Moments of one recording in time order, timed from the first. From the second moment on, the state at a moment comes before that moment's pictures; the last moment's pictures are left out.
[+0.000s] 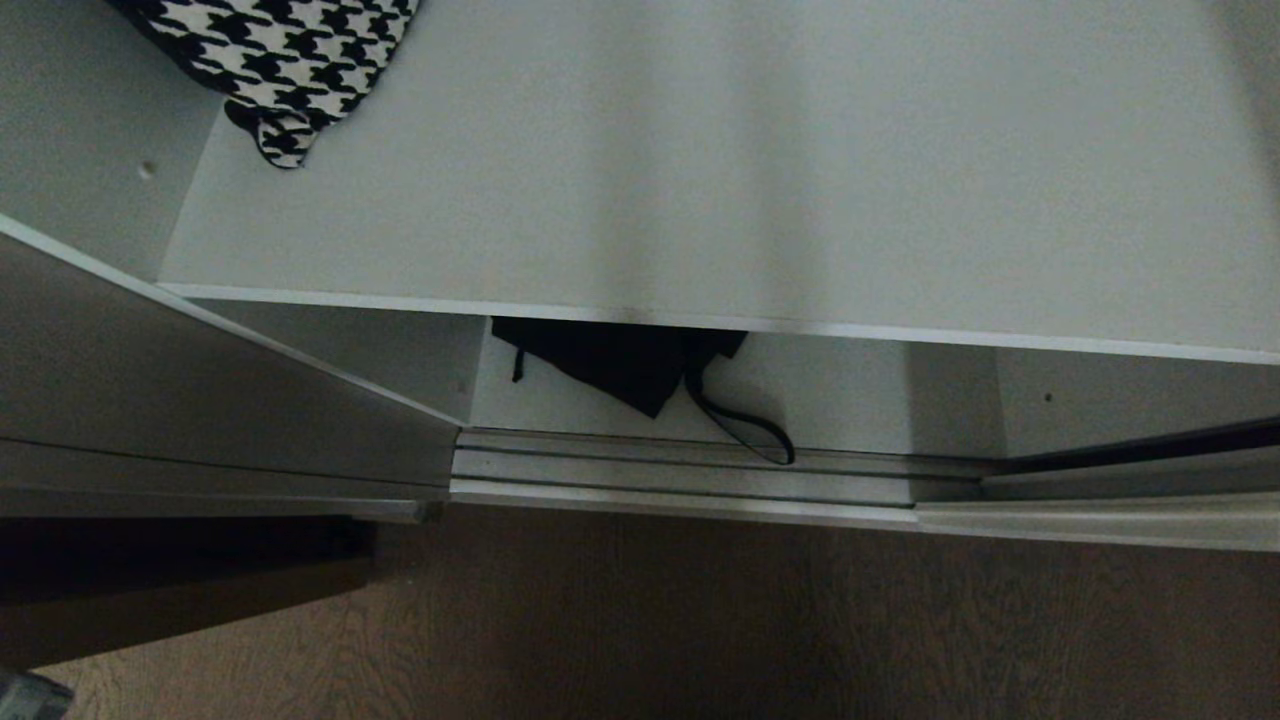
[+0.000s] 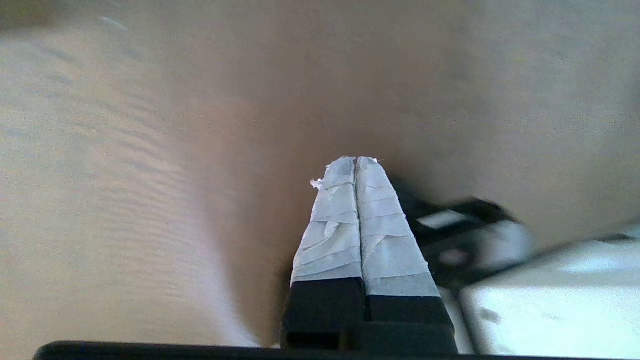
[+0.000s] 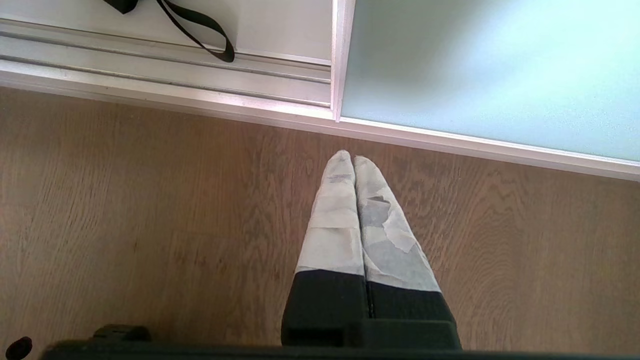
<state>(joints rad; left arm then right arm) 0.00 0.70 -0.20 0.01 -0.42 -0.04 0.01 0.00 0.00 0.00 0.01 0.00</state>
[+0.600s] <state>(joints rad) -0.14 1.12 -0.31 -0.20 -0.47 -0.08 0.01 0.00 0.00 0.00 0.01 0.00</state>
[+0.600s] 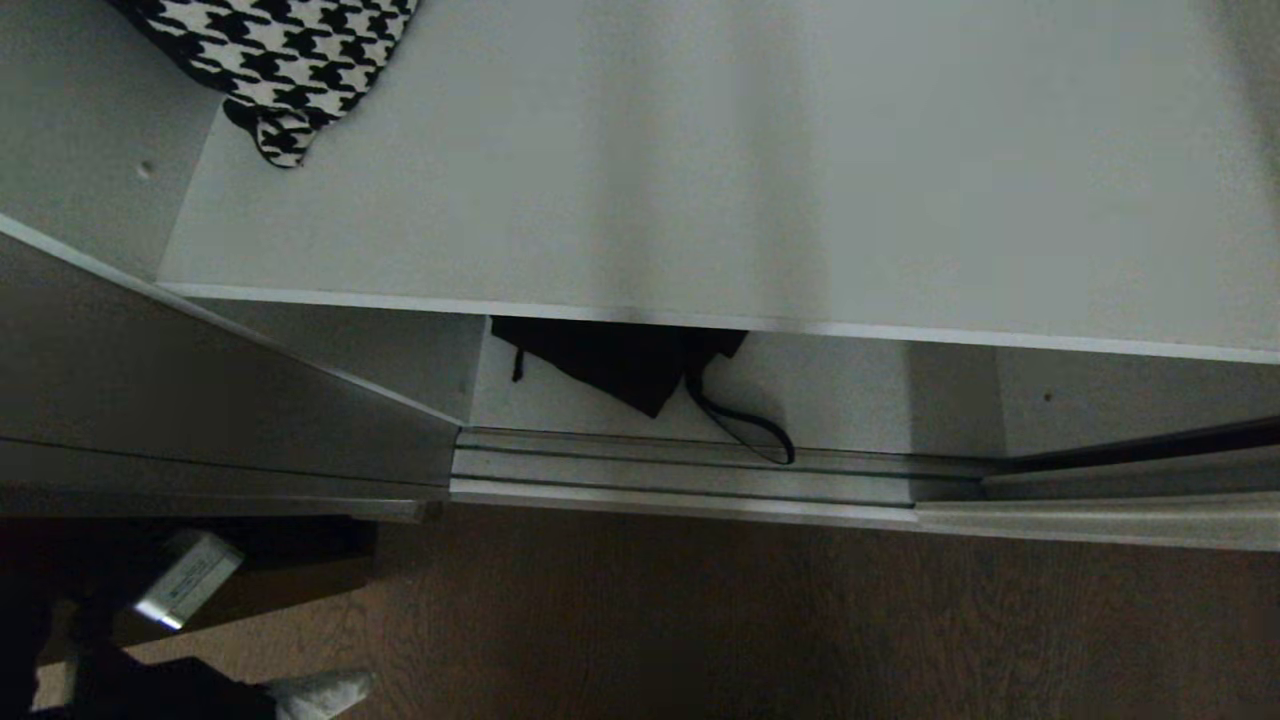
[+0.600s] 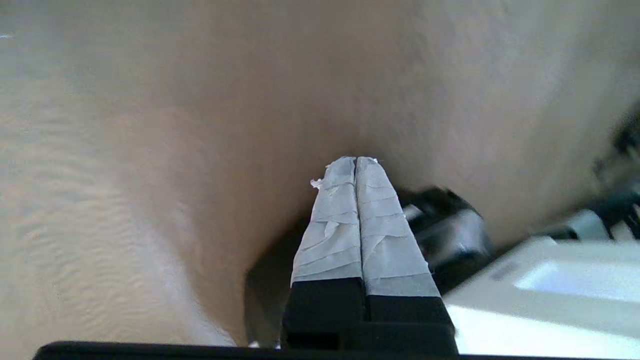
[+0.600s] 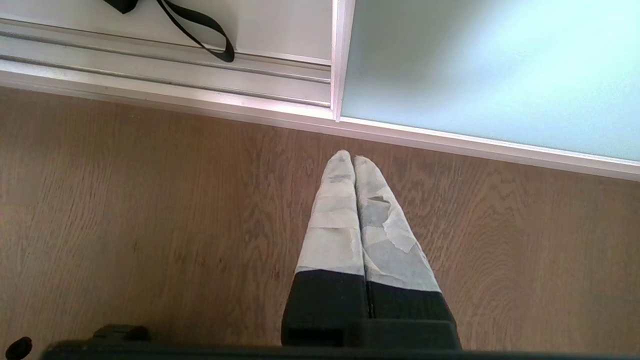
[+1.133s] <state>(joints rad) -0.41 1.32 -0.35 -0.29 -0.34 -0.18 0.01 0.00 0.00 0.00 0.01 0.00</state>
